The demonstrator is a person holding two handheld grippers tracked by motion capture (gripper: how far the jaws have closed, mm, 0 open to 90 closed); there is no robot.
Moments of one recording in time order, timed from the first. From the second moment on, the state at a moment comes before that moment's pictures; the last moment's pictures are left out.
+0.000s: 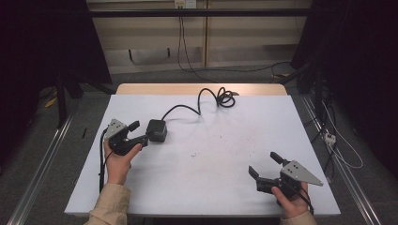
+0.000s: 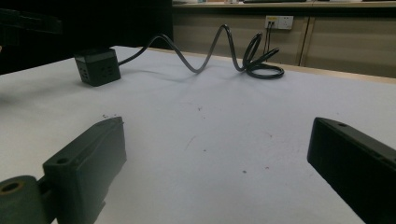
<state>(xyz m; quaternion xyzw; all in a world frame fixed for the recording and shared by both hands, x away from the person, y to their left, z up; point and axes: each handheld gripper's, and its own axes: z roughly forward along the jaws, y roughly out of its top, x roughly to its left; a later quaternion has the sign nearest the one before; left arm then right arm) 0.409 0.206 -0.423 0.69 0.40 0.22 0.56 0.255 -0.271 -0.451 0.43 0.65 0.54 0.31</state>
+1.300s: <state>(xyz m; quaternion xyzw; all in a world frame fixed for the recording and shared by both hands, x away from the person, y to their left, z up) 0.426 0.196 -0.421 0.70 0.41 0.21 0.54 0.255 -0.272 -0.451 0.43 0.65 0.54 0.31</state>
